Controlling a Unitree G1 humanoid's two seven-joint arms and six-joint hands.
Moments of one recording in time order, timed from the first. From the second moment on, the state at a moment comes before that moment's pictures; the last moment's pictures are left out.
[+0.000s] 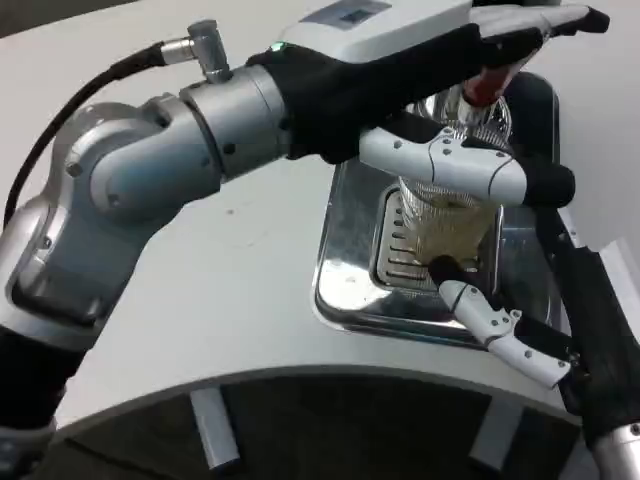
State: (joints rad) left arm -1.02 0.56 -0.26 -0.02 0.25 -0.19 -0.63; right arm 0.06 -0.05 0.13 -0.67 -0.49 0.25 0.03
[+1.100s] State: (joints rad) left arm -1.01 0.57 -0.26 -0.03 0.25 -0.20 -0.64; right arm -0.03 -0.01 0.15 -0.55 -0.50 0.25 -0.04
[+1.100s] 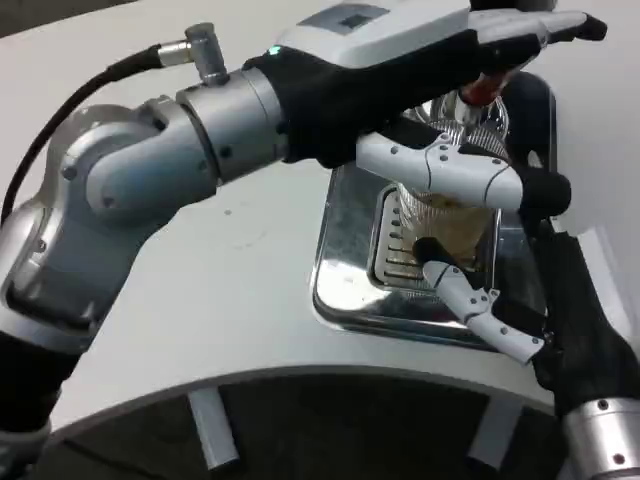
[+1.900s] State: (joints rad) left arm -1.02 0.57 -0.26 -0.01 0.25 -0.21 -0.64; right arm -0.13 0.00 0.14 -0.44 -0.48 0.25 -0.08
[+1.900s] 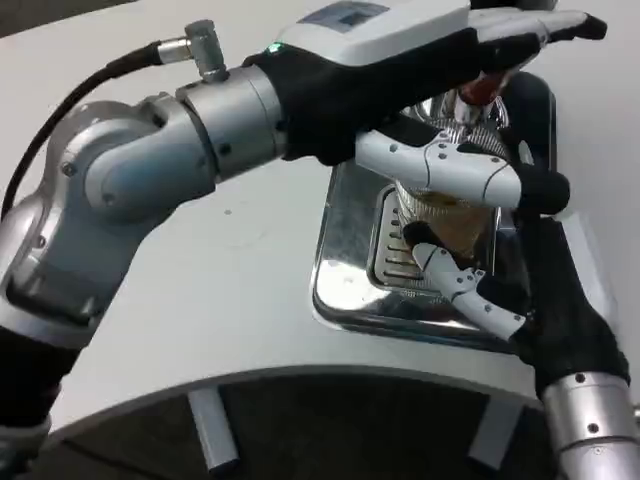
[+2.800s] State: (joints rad) left arm -1.04 0.57 -0.26 0.04 0.25 -0.25 -0.64; right arm -0.21 0.00 0.13 -0.31 -0.48 0.25 -0.15
